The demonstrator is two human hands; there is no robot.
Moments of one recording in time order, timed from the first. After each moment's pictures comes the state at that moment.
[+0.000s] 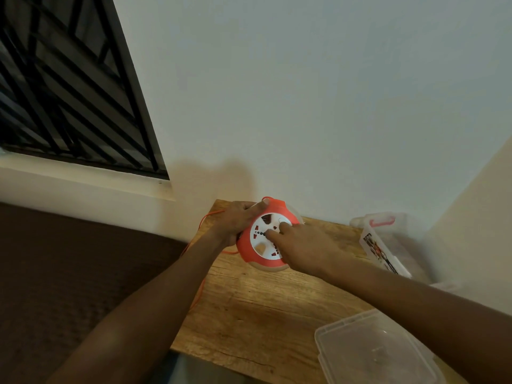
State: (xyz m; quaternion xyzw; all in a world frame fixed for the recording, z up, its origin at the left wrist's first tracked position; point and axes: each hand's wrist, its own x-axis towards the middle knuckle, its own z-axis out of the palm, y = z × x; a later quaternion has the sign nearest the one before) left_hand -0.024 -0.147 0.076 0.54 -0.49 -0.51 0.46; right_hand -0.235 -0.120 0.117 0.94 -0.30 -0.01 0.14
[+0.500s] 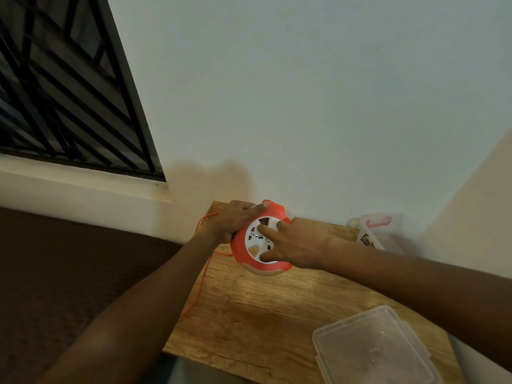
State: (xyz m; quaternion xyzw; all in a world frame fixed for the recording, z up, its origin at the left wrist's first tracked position) left_hand -0.015 -0.159 0.080 0.56 -0.52 -0.52 0.40; right_hand -0.226 -0.127 0.155 0.94 -0.12 -0.21 0.24
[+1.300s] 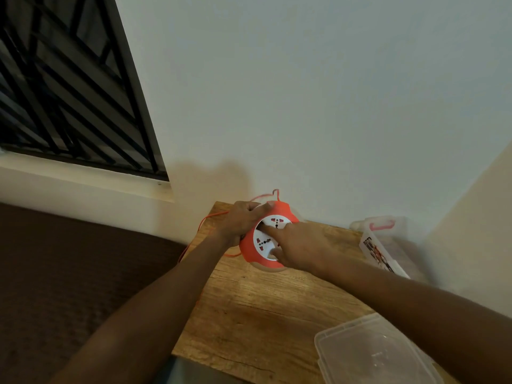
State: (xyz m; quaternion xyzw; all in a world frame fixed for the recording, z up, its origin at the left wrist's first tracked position) left_hand -0.032 -0.151 0.084 0.58 -0.49 -0.48 0.44; right_hand -0.219 -0.137 0.113 0.92 -0.38 -0.01 0.08
